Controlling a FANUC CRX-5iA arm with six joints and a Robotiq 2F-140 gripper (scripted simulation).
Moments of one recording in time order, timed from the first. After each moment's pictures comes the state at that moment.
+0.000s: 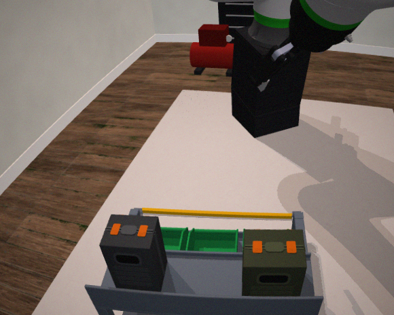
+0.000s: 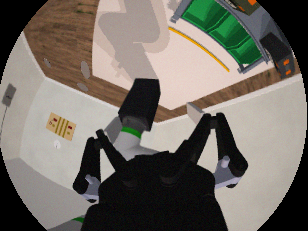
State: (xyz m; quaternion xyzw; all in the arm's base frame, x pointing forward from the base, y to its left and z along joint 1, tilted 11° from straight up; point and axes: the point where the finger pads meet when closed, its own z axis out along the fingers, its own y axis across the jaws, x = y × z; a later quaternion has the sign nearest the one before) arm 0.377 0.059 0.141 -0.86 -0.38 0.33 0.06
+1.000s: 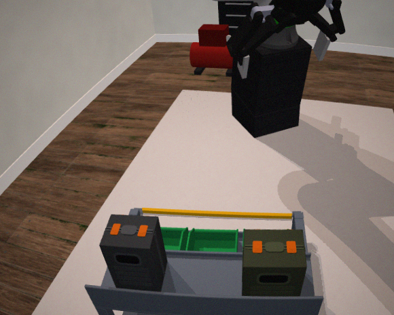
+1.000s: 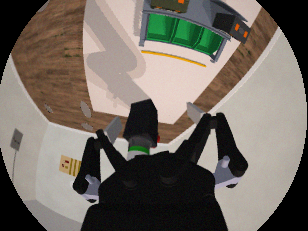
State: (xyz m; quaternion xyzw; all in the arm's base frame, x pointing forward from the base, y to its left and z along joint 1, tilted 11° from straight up) arm 0.425 0.043 0.175 -0.94 -0.26 0.22 0.02
